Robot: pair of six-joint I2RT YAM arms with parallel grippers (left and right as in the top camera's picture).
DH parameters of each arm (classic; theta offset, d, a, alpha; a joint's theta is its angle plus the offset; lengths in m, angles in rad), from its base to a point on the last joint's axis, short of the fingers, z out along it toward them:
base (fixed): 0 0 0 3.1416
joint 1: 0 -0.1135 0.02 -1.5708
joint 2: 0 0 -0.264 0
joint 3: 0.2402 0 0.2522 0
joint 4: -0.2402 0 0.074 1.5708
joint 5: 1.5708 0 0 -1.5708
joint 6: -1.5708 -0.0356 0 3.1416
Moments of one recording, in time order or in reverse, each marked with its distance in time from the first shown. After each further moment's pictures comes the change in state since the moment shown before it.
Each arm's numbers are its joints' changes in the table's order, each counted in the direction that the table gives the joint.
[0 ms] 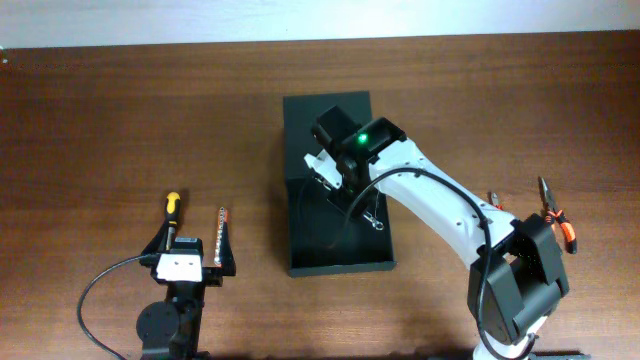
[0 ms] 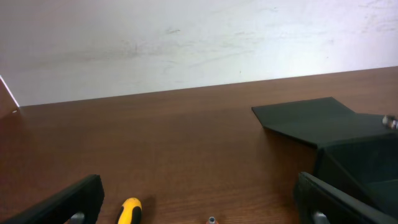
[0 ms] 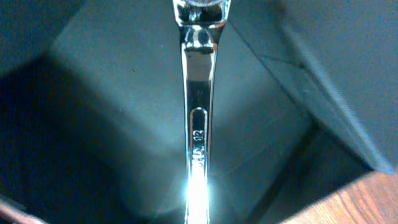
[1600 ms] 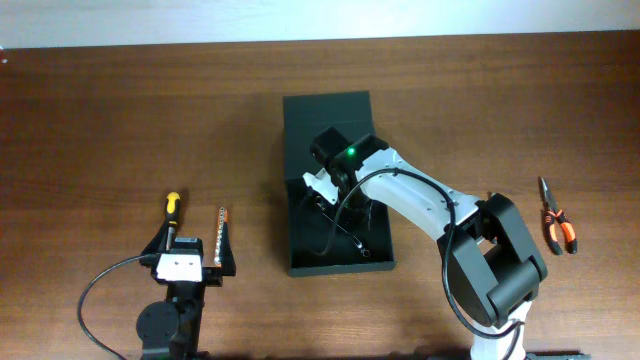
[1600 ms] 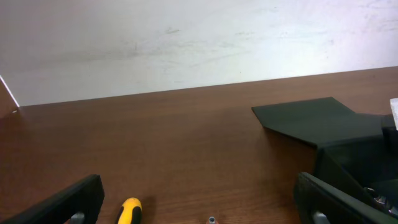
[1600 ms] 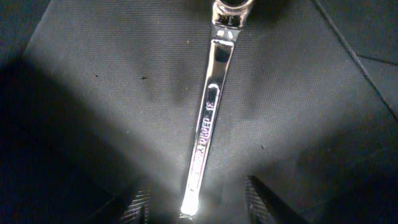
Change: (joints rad) left arm 0.000 0.000 0.000 0.000 0.000 0.000; right arm 0.000 -0.103 -0.106 0.117 -0.112 -0.021
